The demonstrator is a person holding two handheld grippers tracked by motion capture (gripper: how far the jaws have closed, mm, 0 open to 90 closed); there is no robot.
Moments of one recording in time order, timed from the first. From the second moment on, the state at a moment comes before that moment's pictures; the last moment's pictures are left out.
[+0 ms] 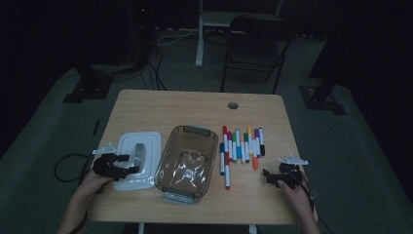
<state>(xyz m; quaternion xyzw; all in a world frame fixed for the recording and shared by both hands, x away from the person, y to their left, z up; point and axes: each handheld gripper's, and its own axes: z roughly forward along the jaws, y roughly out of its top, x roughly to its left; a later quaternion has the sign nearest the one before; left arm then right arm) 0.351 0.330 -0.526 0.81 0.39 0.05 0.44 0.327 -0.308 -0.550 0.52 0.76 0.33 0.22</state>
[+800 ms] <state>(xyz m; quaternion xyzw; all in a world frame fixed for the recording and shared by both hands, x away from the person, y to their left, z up) 0.330 0.312 -0.493 0.80 0.39 0.16 0.43 0.335 -0.308 -0.550 0.52 0.76 0.33 0.22</state>
